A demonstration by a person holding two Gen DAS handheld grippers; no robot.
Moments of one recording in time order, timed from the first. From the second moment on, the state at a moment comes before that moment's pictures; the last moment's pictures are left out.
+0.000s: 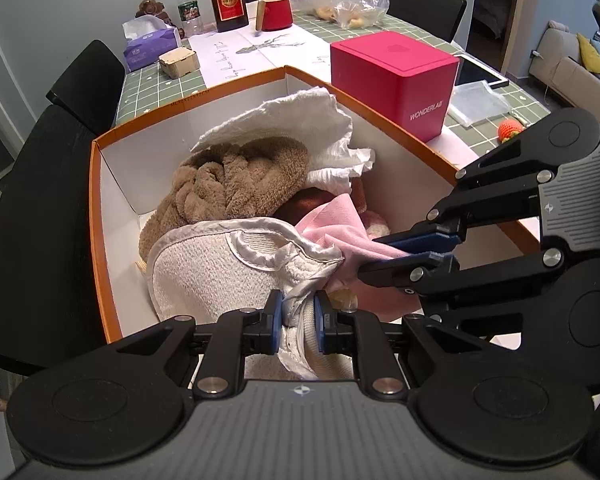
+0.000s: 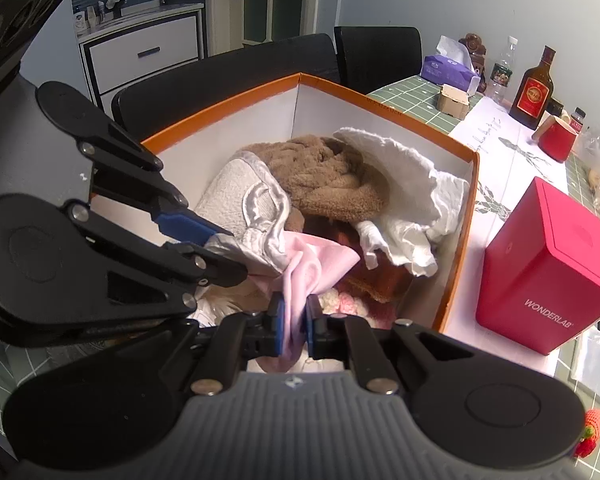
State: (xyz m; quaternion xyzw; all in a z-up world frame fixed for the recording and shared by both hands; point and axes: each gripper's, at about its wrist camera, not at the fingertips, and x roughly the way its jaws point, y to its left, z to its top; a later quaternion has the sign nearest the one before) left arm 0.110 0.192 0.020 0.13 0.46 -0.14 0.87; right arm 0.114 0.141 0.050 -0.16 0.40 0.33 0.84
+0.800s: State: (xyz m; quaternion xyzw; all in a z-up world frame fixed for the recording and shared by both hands) left arm 0.082 0.209 0.053 0.10 0.38 -0.10 0.91; right arm 0.099 0.101 0.071 -0.12 0.36 0.32 0.87
